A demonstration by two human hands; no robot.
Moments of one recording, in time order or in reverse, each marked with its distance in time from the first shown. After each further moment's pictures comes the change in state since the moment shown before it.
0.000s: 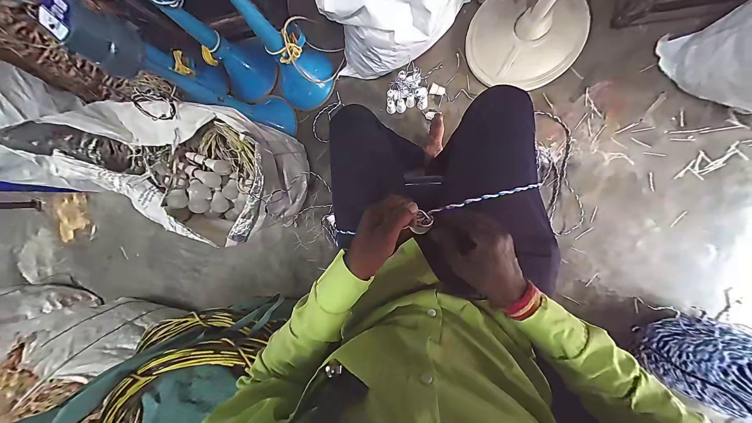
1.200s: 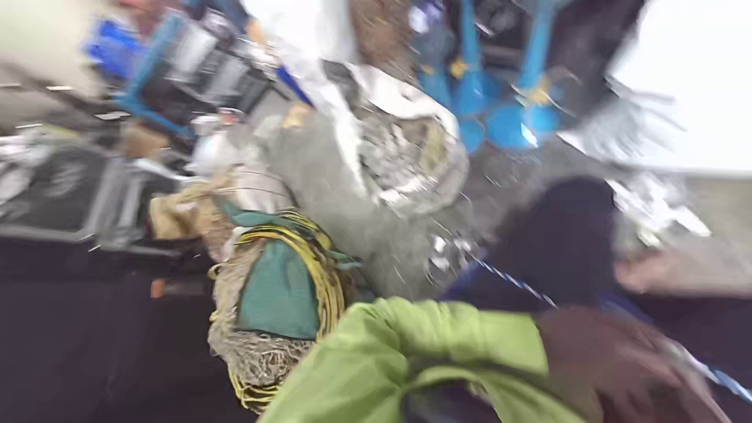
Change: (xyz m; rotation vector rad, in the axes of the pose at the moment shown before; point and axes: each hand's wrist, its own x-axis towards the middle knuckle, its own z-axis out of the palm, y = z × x) left_hand -0.016 -0.006 0.035 0.616 0.065 0.347; right_hand 0.015 -0.054 0.000 1.179 -0.303 0.697
